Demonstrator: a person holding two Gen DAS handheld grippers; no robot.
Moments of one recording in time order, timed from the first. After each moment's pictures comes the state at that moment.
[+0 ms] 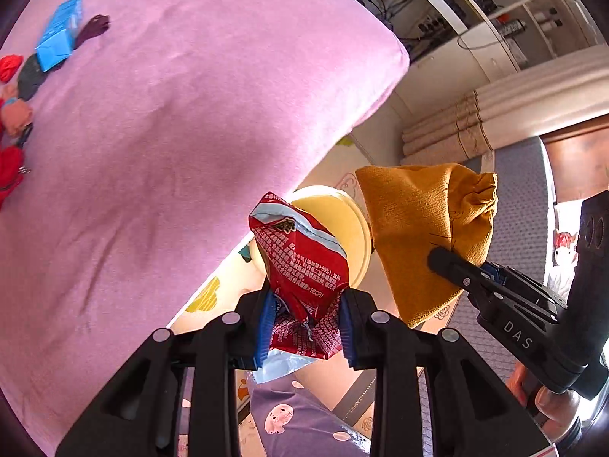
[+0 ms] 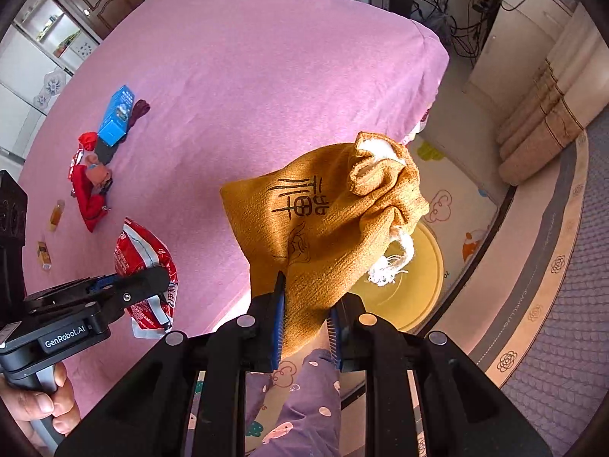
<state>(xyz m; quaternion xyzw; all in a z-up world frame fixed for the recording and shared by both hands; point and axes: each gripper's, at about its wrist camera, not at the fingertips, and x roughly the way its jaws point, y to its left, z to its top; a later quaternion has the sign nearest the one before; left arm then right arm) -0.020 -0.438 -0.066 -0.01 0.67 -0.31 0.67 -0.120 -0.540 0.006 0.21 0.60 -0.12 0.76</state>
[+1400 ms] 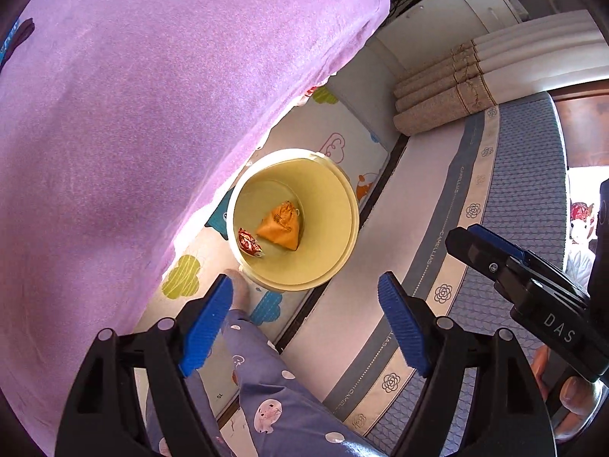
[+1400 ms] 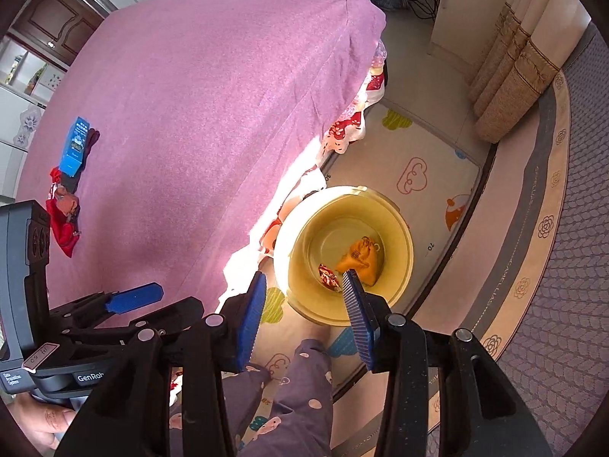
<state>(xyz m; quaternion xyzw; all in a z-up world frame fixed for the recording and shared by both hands) -0.035 -0.499 -0.111 0.03 0.71 -0.32 0.63 -0.133 -0.590 -0.011 0.25 0.61 -0.14 0.74</state>
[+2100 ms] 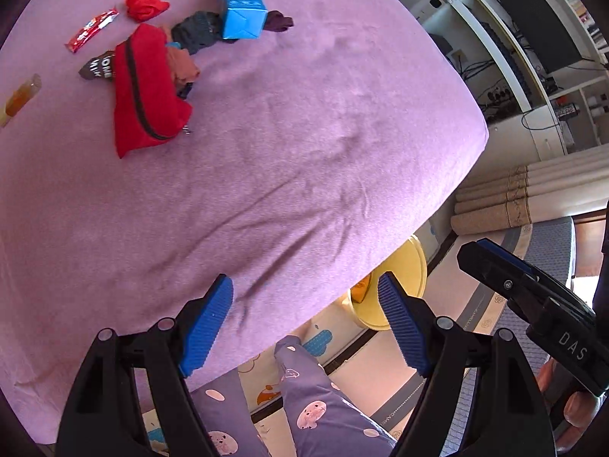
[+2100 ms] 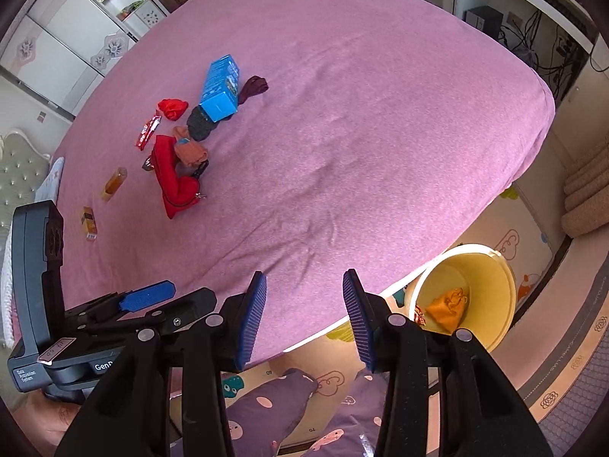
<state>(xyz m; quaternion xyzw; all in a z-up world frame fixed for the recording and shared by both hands) 0.031 -0.247 -0.053 -0.08 0.66 -0.17 0.73 -0.006 -0.360 0.030 0.17 0.59 0.03 0.79</state>
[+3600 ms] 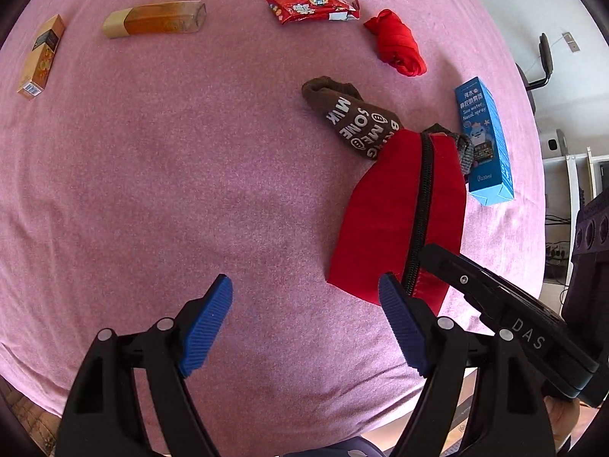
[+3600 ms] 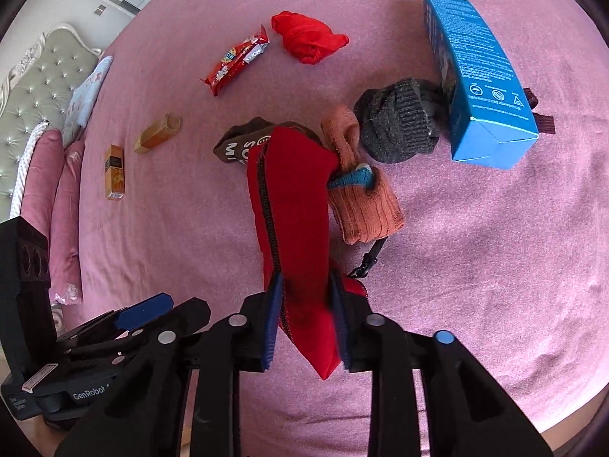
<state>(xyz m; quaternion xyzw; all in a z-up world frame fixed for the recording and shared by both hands) 0.150 -0.061 -0.114 -0.25 0.66 0.04 0.71 0.208 -0.187 -0.067 0.10 0.67 0.22 0.70</state>
